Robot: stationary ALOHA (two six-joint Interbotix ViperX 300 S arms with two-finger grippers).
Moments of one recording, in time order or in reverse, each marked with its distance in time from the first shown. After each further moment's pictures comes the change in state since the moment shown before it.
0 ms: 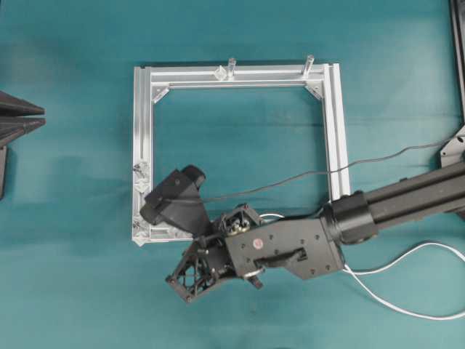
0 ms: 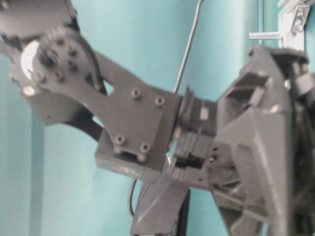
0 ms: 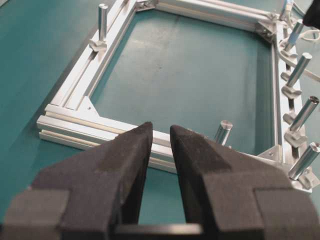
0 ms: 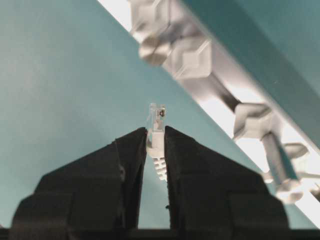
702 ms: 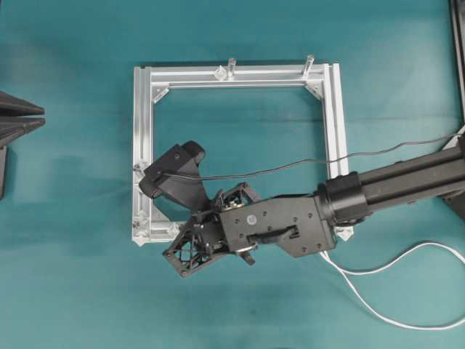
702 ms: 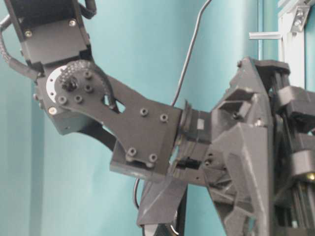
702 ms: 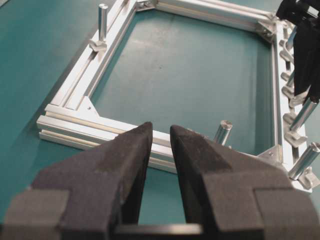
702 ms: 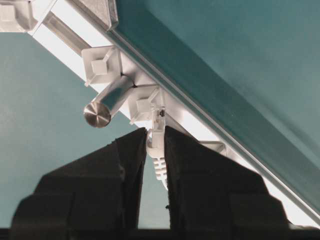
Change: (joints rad) left arm 0.000 0.002 0.000 0.000 0.000 0.000; right arm -0.055 0.000 0.005 -0.020 0.021 0.000
